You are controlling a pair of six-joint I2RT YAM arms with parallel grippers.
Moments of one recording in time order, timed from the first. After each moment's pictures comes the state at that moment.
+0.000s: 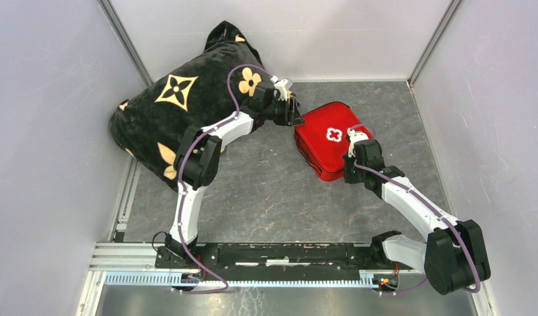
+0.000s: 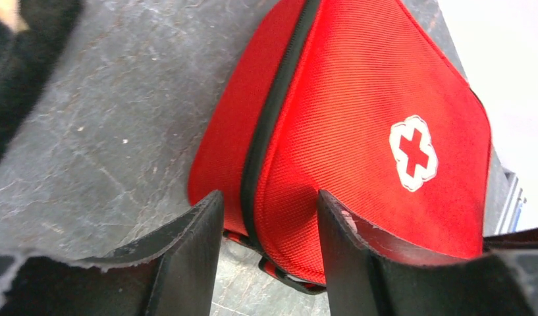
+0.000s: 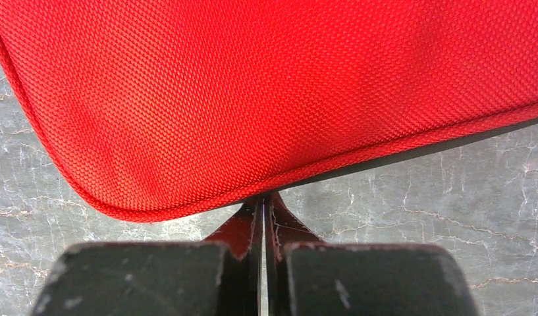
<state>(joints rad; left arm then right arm) -0.51 2.22 1.71 -0.03 0.48 -0.38 0.30 1.14 0.61 -0.33 0.02 0.15</state>
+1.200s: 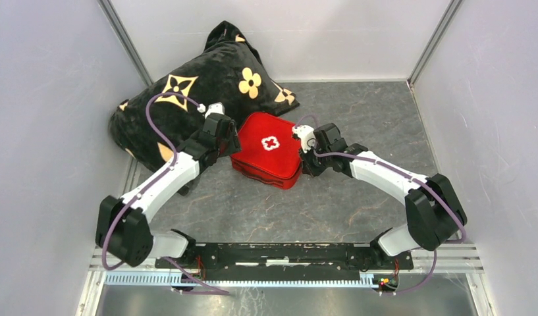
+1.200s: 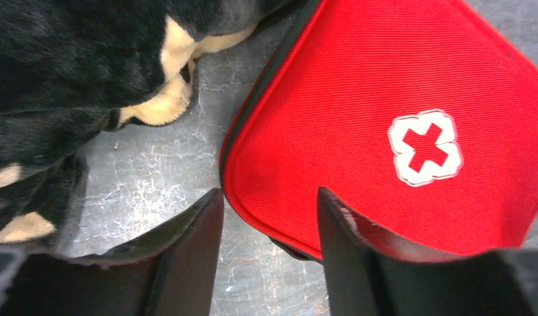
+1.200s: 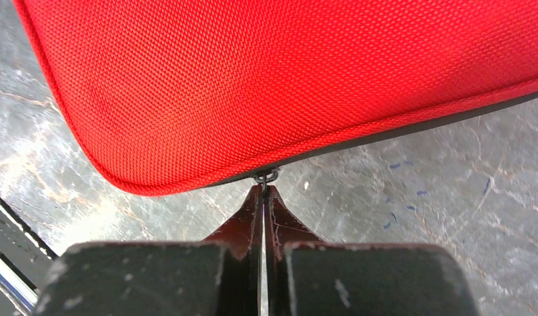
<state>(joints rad) -0.46 1.36 1.00 -0.41 -0.26 -0.55 0.56 1.47 0.93 -0.35 -0.24 -0.09</state>
